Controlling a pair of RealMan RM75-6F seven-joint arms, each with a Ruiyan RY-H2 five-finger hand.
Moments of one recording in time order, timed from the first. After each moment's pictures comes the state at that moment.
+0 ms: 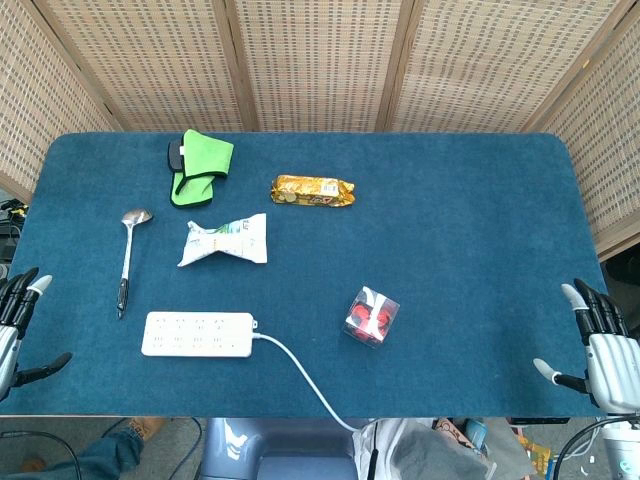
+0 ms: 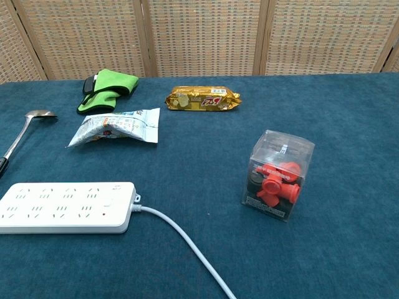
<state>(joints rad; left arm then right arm) -0.06 -0.99 -0.01 -1.77 1.60 1.57 0.00 0.03 -1.03 0.08 -1.79 -1.50 1.53 0.03</state>
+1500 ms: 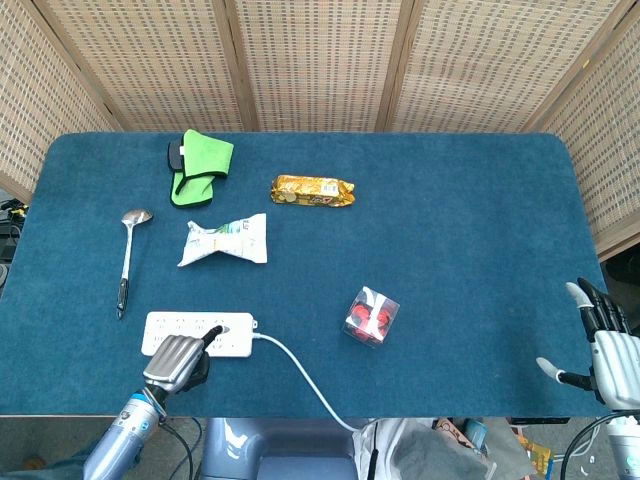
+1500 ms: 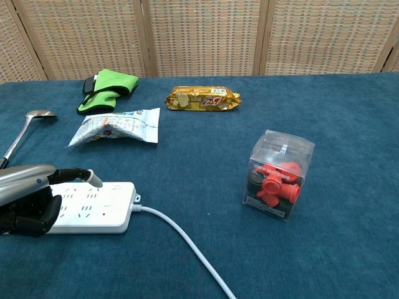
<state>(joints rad) -0.36 -1.44 -0.02 -1.94 1.13 1.09 0.57 0.05 -1.00 0.08 -1.79 -1.47 1.48 0.10</state>
